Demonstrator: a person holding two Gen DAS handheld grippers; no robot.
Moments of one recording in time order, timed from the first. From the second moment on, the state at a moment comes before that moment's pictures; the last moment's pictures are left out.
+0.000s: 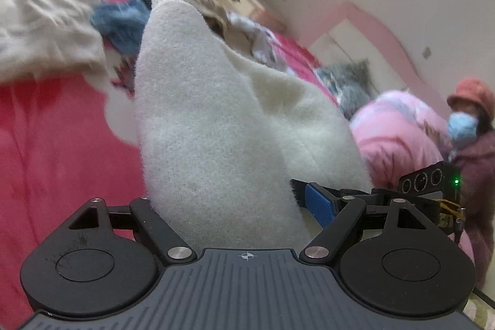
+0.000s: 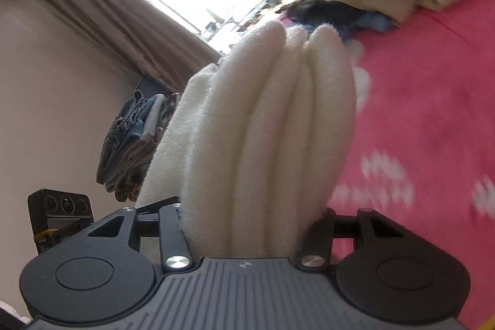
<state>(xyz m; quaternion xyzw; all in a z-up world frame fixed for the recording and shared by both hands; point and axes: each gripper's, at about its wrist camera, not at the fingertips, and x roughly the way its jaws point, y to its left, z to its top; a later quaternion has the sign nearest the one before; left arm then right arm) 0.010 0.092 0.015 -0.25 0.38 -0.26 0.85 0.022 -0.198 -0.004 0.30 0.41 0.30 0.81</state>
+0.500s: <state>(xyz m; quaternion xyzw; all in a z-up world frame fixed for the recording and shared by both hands) 0.125 0.214 0.045 -0.23 0.31 -0.11 0.91 0.221 -0.045 0.010 0.23 0.40 0.41 0.79</state>
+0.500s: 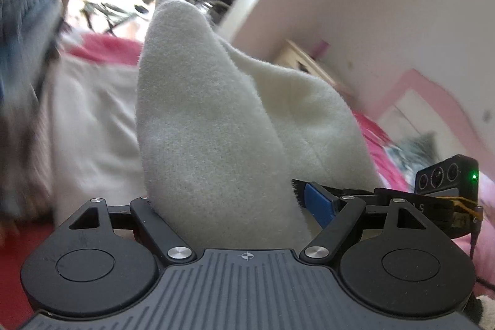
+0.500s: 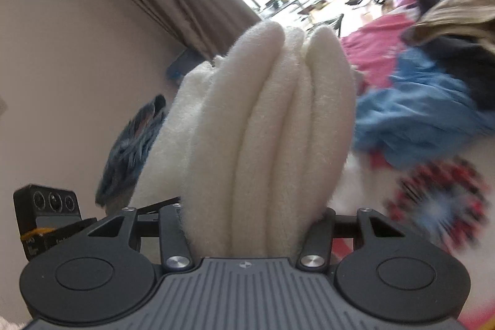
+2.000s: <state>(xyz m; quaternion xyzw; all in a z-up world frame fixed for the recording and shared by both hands) 0.231 0.272 0.009 -0.19 0.40 0.02 0.90 0.395 0.026 -0.079 0.26 0.53 0.38 0.71</state>
